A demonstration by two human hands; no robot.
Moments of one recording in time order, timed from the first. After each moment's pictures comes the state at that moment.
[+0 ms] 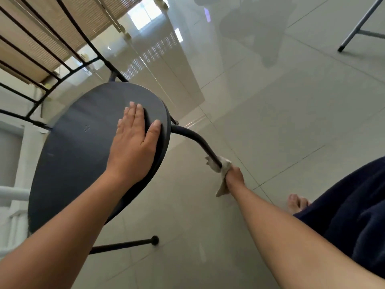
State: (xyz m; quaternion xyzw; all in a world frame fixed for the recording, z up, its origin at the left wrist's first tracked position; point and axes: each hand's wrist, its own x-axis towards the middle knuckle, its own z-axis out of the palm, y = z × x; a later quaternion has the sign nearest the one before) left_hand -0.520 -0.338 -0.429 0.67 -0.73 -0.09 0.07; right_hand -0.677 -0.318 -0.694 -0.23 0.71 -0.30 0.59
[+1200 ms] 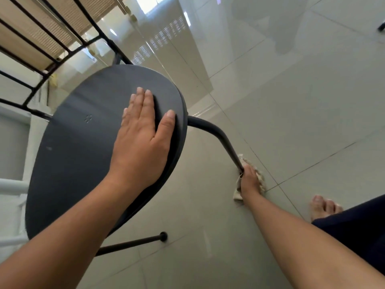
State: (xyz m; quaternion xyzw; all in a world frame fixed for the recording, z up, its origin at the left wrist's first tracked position) left_hand -0.521 -0.337 -0.429 0.67 -0.73 -0.10 0.09; right_hand -0.649 -0.321 -0.805 -0.13 0.74 -0.37 0.55
